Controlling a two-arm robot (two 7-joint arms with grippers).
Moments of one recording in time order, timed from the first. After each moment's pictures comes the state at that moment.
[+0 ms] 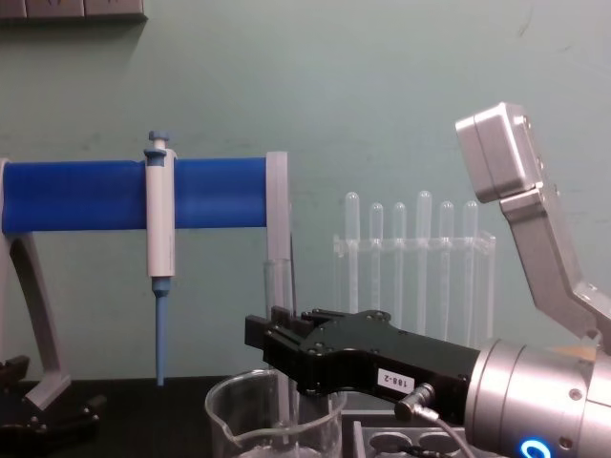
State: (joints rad) left arm -0.20 0.60 0.45 -1.41 -0.25 -0.12 0.03; right arm 0.34 0.26 -0.53 -1.39 0.39 -0.09 0.50
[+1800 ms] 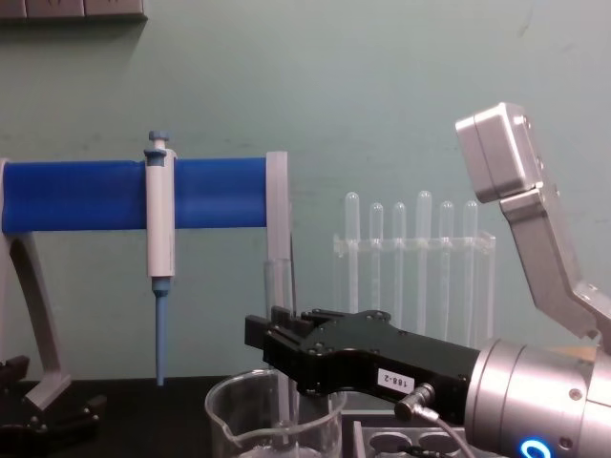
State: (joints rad) left arm -0.20 0.60 0.45 -1.41 -0.25 -0.12 0.03; right arm 0.34 0.26 -0.53 -1.39 0.39 -0.09 0.50
